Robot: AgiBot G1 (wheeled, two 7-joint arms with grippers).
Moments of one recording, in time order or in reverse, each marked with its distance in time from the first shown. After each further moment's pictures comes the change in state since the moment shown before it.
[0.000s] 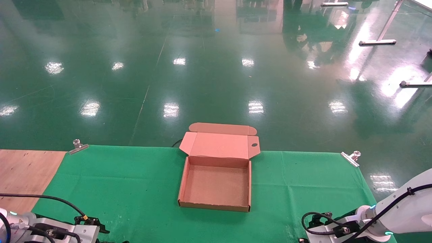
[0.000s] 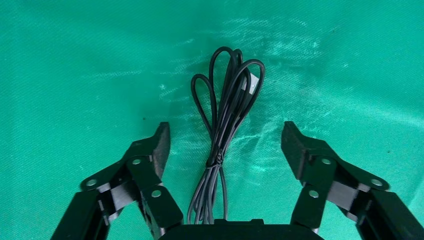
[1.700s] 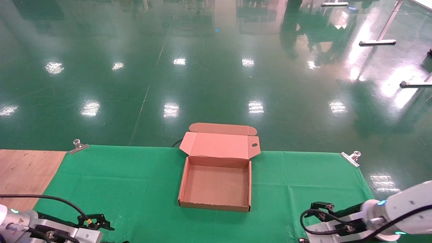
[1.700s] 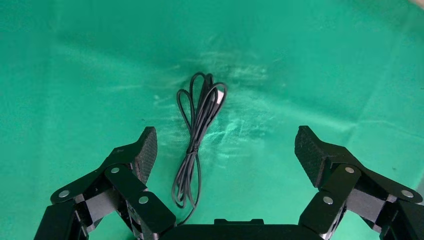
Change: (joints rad) left arm 0.146 -0.165 -0.007 -0.648 -0.024 0.106 -0.364; right arm -0.090 0.193 0.009 0.672 -0.020 -0.152 0.406
